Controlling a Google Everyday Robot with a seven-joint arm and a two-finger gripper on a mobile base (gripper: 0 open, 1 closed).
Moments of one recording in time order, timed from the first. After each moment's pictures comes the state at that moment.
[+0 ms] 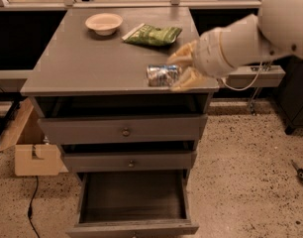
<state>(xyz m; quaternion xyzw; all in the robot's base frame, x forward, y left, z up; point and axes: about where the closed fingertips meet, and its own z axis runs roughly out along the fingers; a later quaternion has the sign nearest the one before) 0.570 -0.063 0.914 -0.73 0.53 0.01 0.42</state>
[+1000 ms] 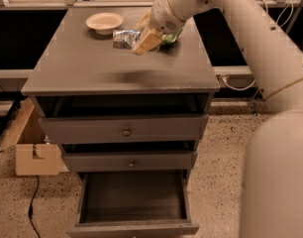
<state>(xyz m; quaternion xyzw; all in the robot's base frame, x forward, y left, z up) 0.717 0.027 0.925 -0.69 0.60 0.13 0.38</state>
